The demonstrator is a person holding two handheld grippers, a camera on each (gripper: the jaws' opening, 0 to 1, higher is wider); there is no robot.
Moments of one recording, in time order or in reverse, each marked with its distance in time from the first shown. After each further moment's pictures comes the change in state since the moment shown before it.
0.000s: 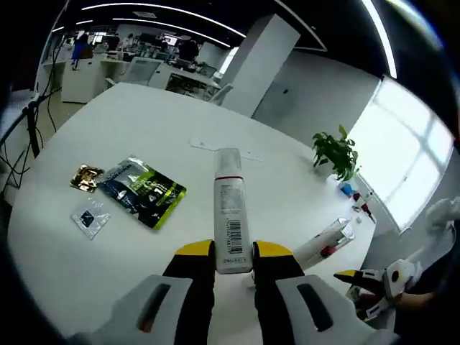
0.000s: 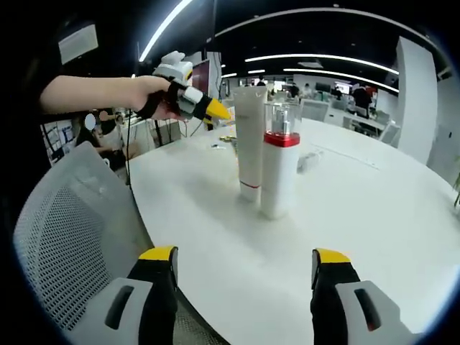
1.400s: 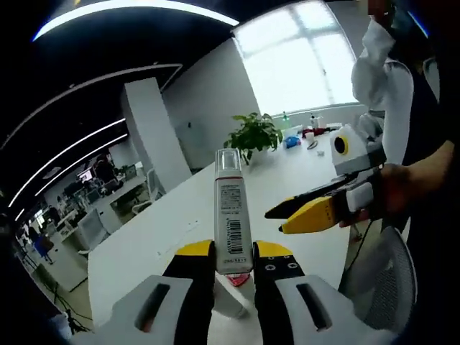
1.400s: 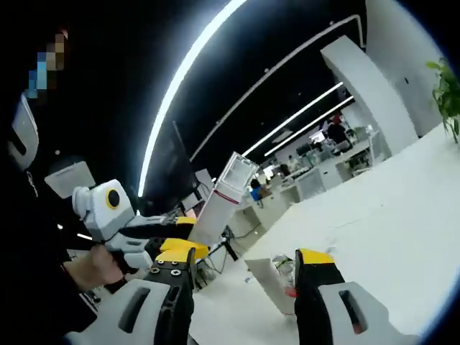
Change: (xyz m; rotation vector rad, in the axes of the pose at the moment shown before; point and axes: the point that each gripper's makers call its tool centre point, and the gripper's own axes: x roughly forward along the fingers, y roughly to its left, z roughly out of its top) left arm -0.065 -0.218 0.010 0.948 -0.175 -0.139; right arm -0.084 -0.015 0.193 0.497 -0.699 0.173
